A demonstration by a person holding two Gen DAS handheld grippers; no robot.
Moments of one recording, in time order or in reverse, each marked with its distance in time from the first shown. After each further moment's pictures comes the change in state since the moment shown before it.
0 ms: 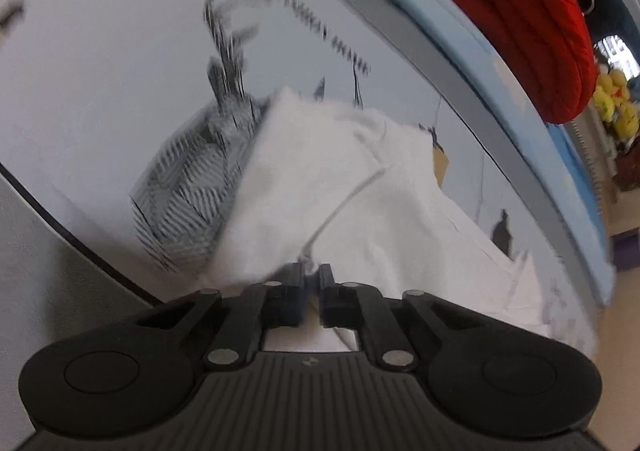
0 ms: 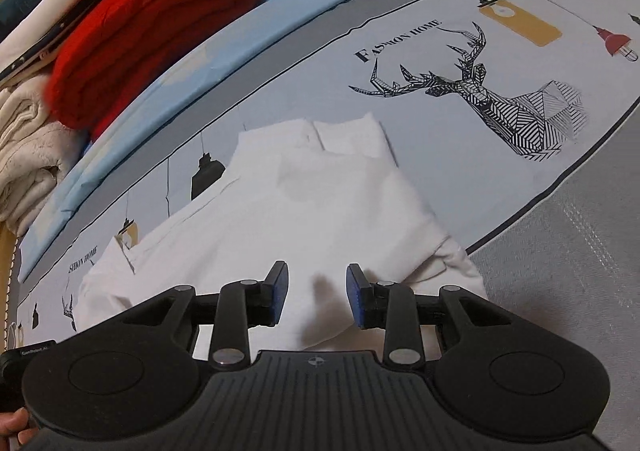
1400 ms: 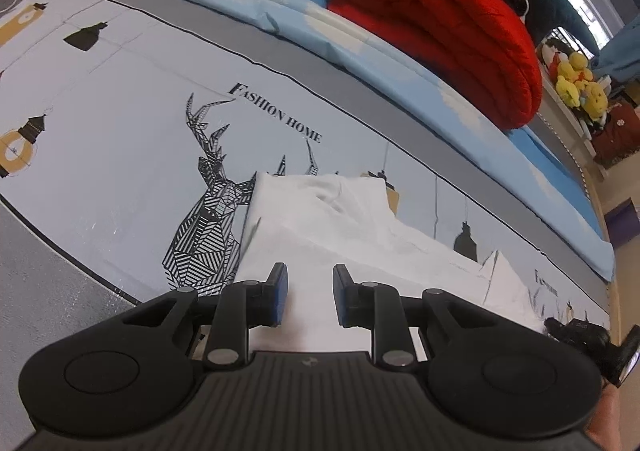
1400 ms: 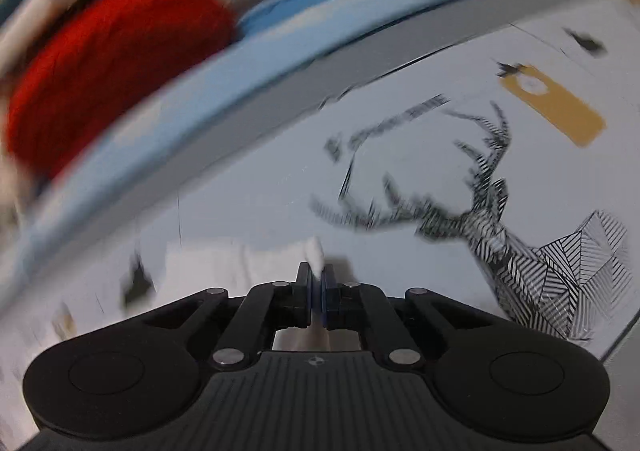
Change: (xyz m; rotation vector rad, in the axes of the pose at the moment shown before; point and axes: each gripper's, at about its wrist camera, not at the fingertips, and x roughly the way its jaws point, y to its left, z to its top) left arm -0.072 -0.017 0.000 0.149 -0.120 -0.027; right arm 0.074 -0.038 0.105 0.020 -0.141 -0.043
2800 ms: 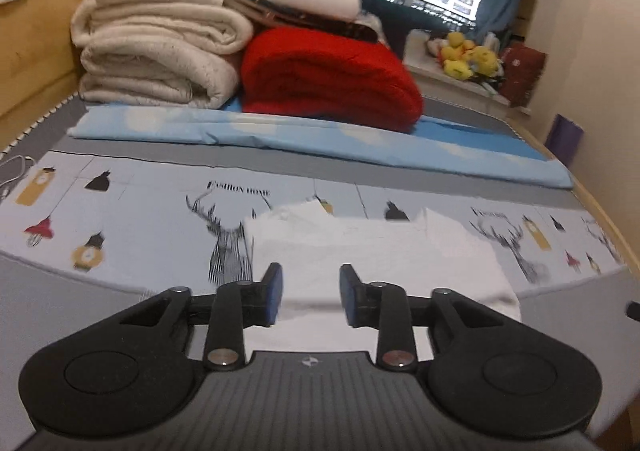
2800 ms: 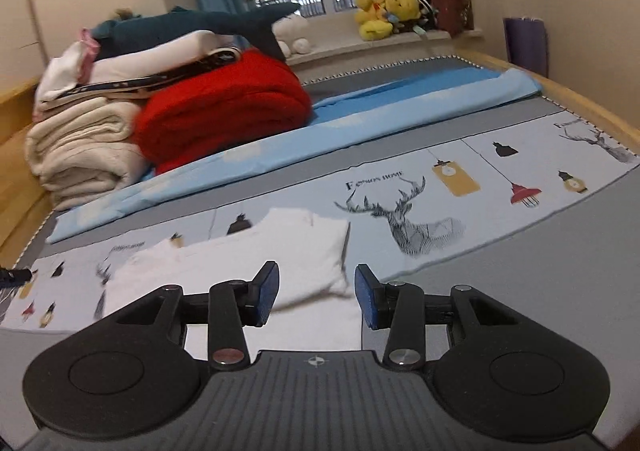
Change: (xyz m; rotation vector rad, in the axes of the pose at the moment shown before) left arm -0.207 -0.005 -0.147 0.439 -0.301 -0.042; right arm -0.343 -0.035 -0.161 -0.319 -0.213 0.110
